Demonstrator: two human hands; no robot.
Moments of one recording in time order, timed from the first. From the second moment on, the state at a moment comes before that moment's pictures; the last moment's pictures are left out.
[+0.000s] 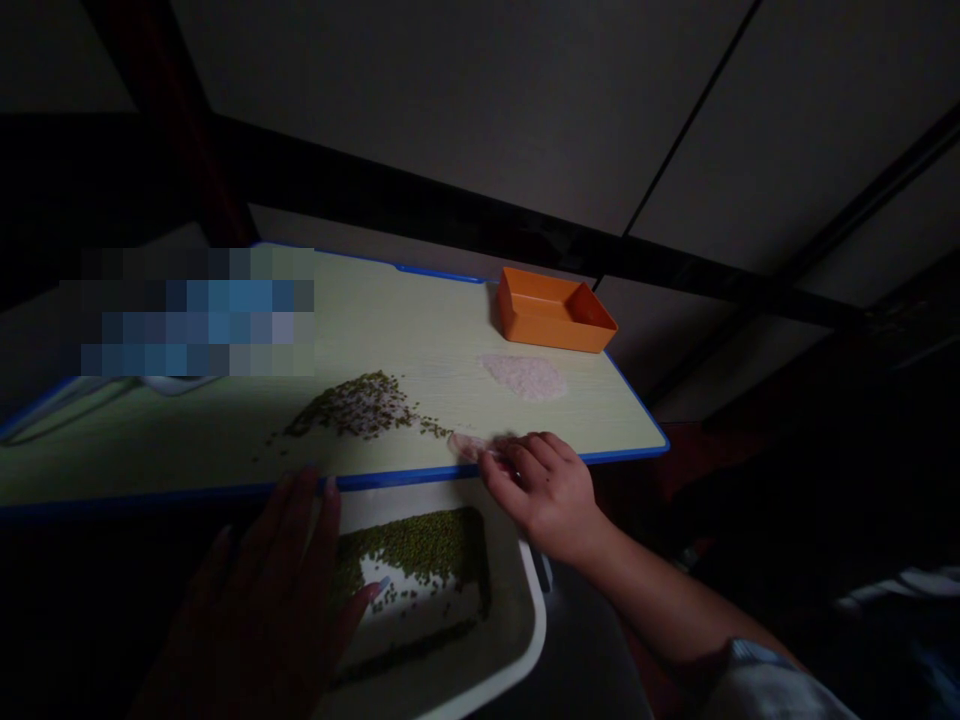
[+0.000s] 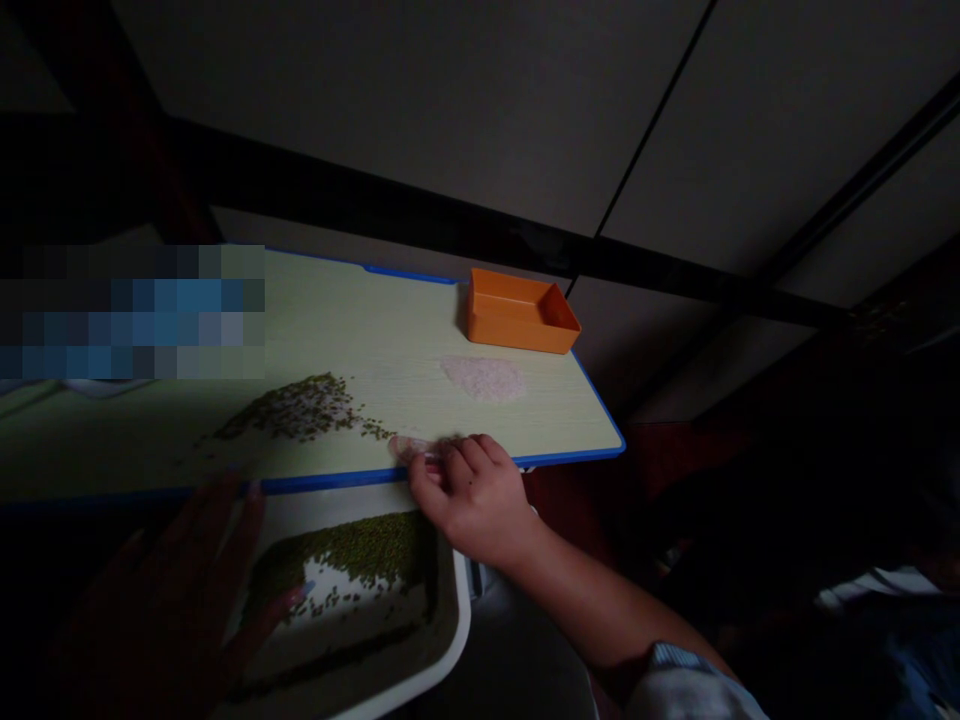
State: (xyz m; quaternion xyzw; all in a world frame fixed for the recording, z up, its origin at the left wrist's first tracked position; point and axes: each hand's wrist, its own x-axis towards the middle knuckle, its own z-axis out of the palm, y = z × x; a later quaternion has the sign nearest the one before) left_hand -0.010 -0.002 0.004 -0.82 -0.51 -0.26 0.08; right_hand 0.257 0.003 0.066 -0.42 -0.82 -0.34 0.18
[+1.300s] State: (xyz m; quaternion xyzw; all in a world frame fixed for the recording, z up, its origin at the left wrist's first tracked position) left_hand -0.008 -0.004 0.006 -0.81 -0.51 -0.30 0.08; right_hand 0.259 0.032 0.074 -0.50 -0.80 -0.31 0.13
